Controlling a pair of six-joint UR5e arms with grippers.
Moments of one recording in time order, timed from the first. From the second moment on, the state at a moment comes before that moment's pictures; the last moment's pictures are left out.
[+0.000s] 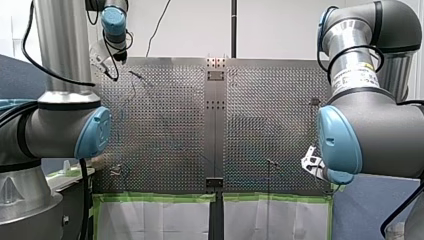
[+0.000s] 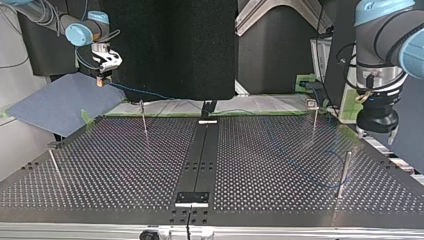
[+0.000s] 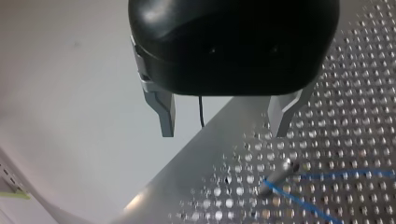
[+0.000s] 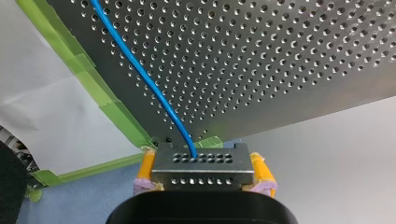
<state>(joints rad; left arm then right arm) 0.11 -1.37 -1.66 -3.44 -1.80 -2.33 1.56 -0.79 1.97 -0.96 1.39 1.96</state>
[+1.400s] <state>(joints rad) 0.20 -1.39 -1.62 -3.41 -1.50 -2.02 1.57 -0.79 1.97 -0.96 1.39 1.96</state>
